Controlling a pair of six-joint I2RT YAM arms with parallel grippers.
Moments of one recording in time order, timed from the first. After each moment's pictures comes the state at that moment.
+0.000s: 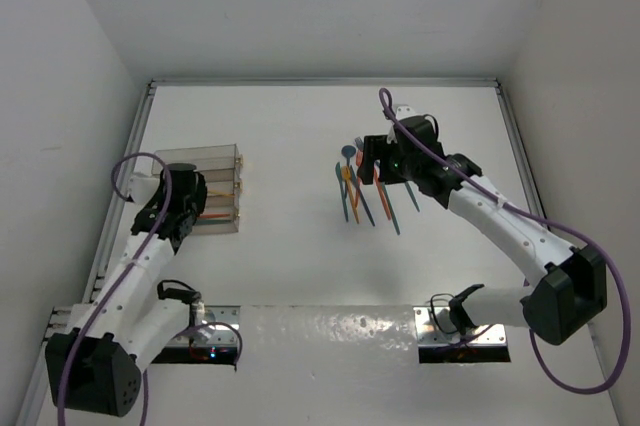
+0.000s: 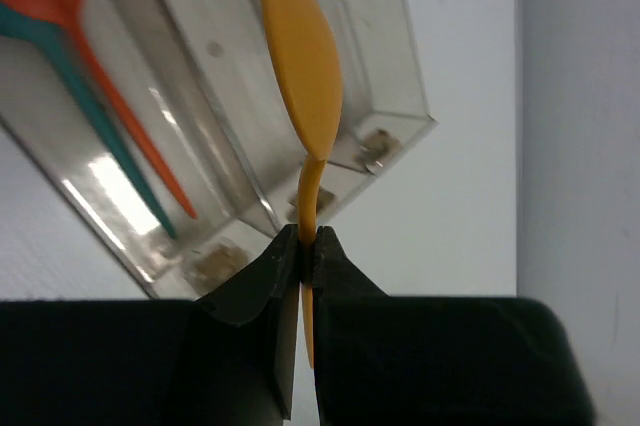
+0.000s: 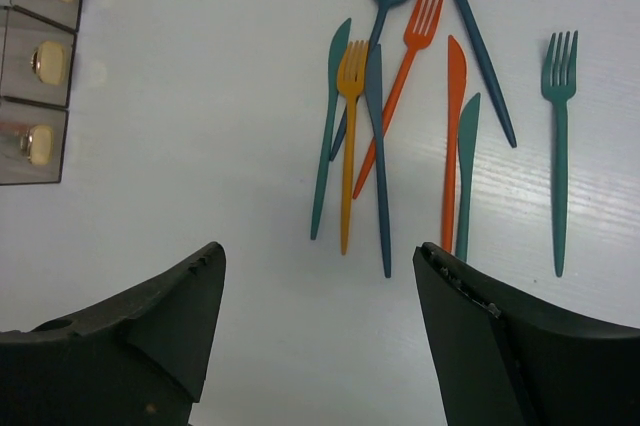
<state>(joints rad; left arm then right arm) -0.17 0.88 0.64 -0.49 -0.43 -1.40 0.52 1.29 1.04 -0.45 0.04 0.36</state>
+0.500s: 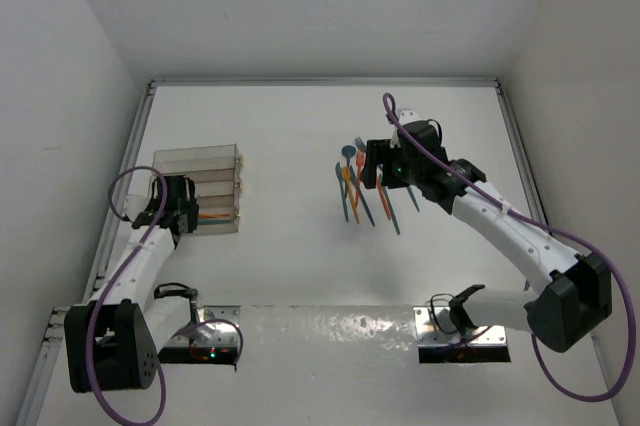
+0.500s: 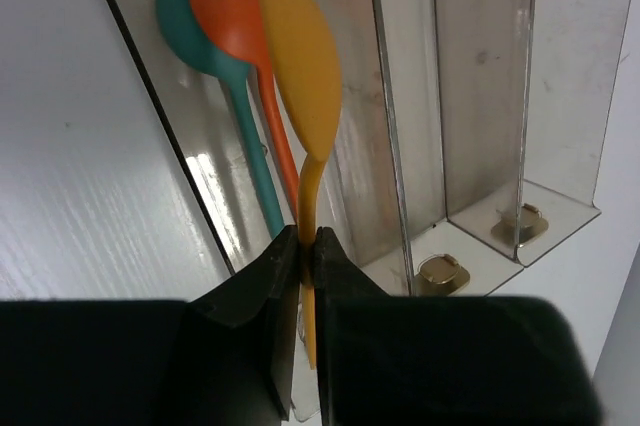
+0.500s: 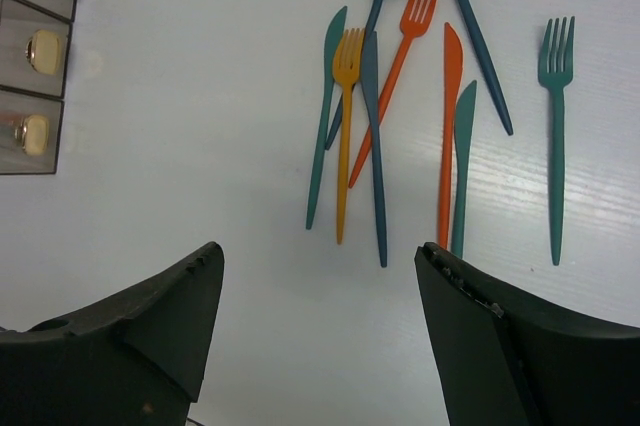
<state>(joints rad) 0.08 0.99 0.52 -0.50 -0.34 -1.39 0.52 1.25 1.00 -0.45 0.04 0.36</state>
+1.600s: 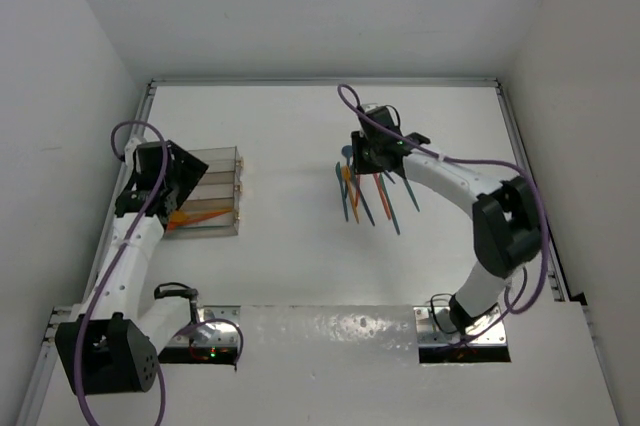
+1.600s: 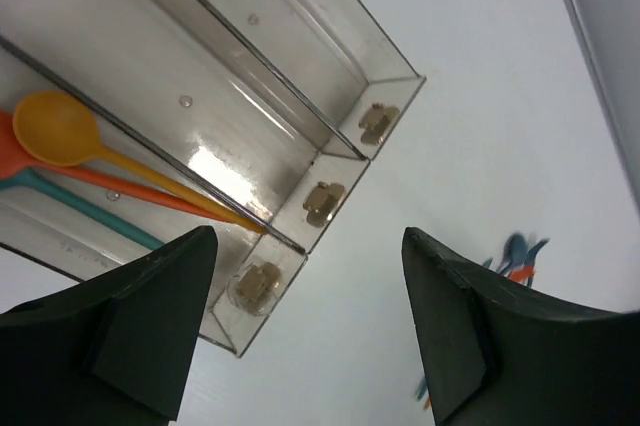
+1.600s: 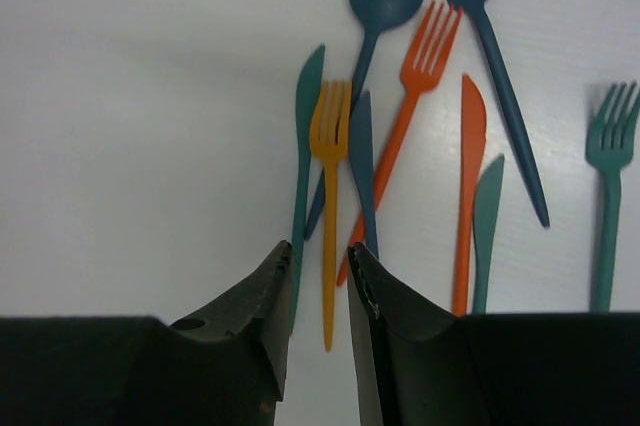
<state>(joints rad) 0.08 0.98 0.78 -0.52 -0.14 -0.90 0.52 1.67 1.17 -0.37 0.07 0.34</state>
